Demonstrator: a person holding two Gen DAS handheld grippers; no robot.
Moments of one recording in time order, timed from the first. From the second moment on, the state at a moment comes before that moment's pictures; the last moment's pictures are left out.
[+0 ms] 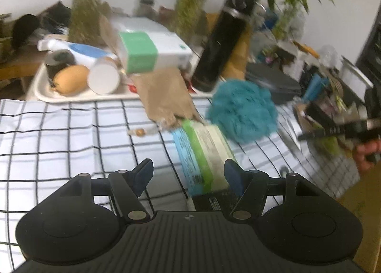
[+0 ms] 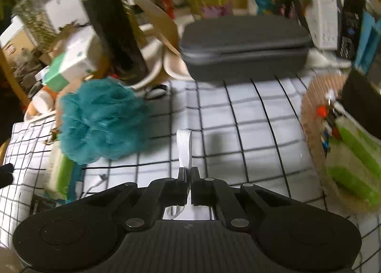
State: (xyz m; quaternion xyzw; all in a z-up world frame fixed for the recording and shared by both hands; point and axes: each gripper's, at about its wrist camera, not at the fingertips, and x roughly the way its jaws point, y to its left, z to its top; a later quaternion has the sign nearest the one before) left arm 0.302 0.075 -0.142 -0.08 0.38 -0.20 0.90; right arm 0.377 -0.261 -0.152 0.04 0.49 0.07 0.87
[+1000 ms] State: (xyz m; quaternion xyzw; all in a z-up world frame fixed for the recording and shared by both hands) left arm 0.312 0.044 -0.164 0.10 0.40 -0.40 0.82; right arm 0.364 -0.246 -0.103 0.05 0.44 0.16 0.88
